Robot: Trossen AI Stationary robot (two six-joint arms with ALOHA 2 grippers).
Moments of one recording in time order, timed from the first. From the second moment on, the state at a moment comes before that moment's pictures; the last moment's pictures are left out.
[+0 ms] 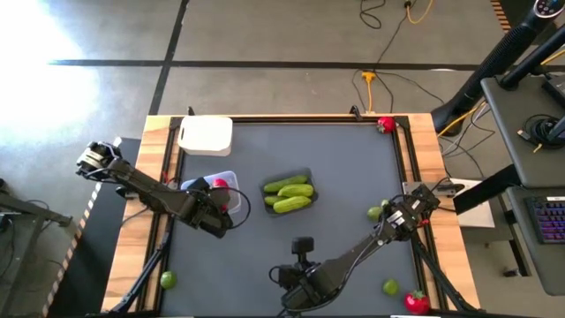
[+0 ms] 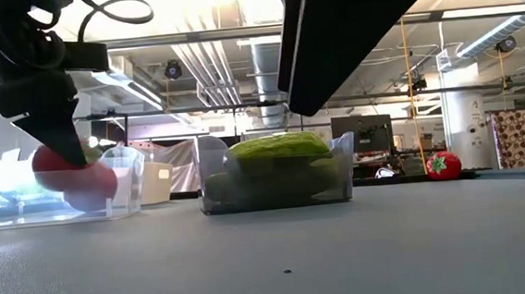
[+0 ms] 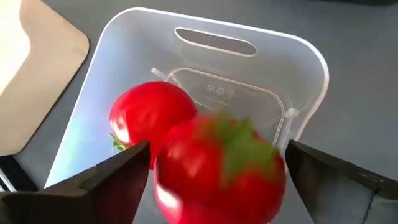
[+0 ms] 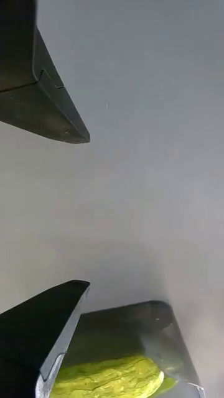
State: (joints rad) left arm -0.43 1.34 0.79 -0.99 -0.55 -0.99; right arm 0.60 2.39 2.20 -1.26 0.49 0.49
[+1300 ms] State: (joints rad) left arm -0.87 1.20 0.80 -1.01 -1.10 -1.32; right arm -0.28 1.68 1.37 -1.53 0.66 0.82
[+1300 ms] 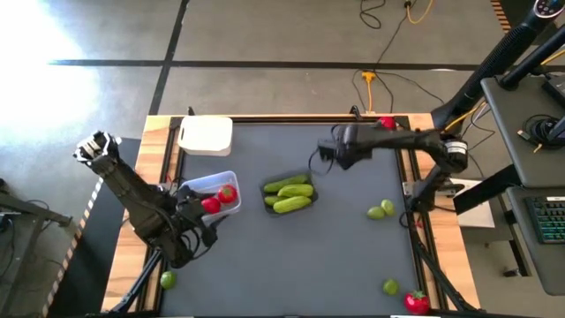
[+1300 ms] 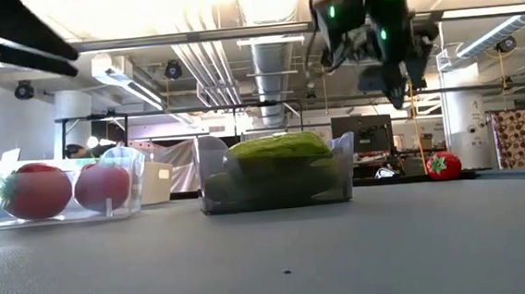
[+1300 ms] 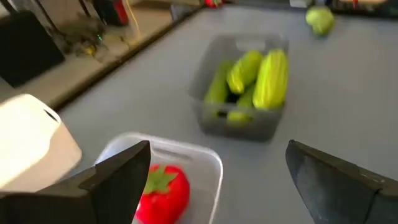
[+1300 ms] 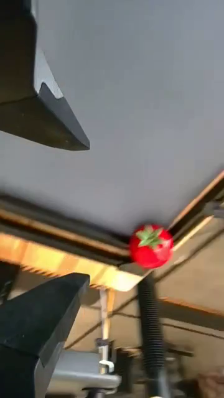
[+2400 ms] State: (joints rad) left arm -0.62 1.21 0.63 -0.97 -1.11 -1.40; right arm -1.10 2.07 1.61 -1.32 0.34 0.60
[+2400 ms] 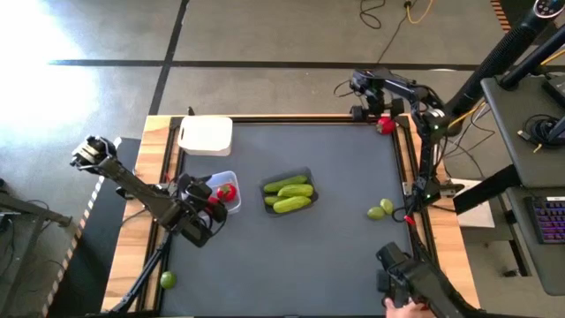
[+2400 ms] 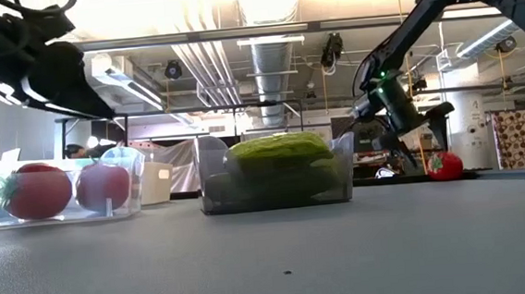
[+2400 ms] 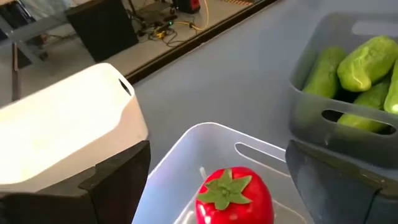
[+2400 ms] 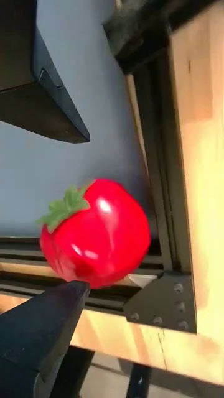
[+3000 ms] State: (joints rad) left arm -0.62 1.22 0.47 -0.85 -1.16 -1.45; right arm -1.11 2.06 1.63 -1.32 0.39 0.88
